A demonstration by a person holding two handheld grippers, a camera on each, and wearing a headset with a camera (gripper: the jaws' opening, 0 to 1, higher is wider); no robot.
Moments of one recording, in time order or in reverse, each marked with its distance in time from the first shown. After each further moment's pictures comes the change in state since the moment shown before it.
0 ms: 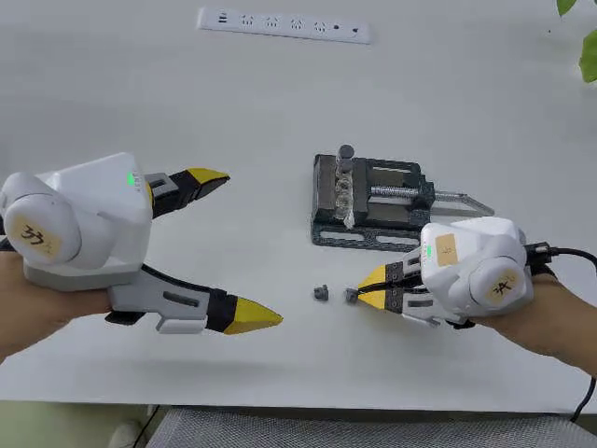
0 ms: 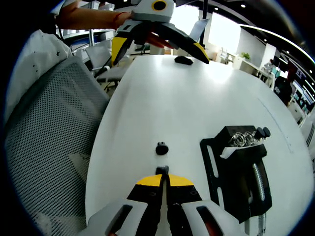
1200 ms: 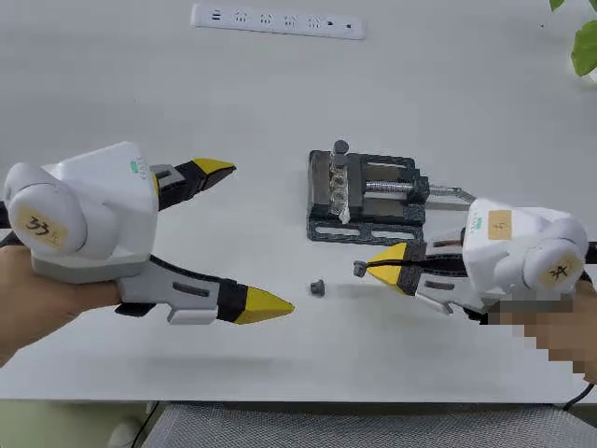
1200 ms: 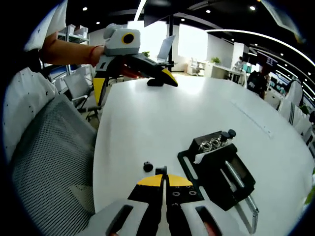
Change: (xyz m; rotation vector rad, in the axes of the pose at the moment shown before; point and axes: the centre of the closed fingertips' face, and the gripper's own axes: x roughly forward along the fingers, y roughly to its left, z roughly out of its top) left arm 0.007 -0.003 0.020 -0.004 -0.050 0.007; right arm -0.049 -0.022 0.030 0.217 -0.207 -0.182
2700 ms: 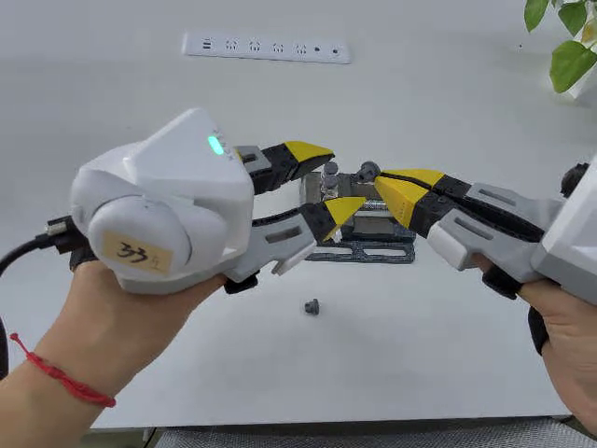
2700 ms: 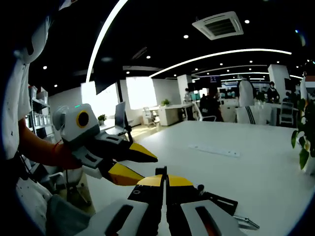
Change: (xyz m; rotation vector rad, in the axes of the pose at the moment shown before) left arm 0.025 -0.017 0.108 0.180 -0.181 0.179; right arm -0.059 -0.027 0.126 0.350 -0.447 -0.286
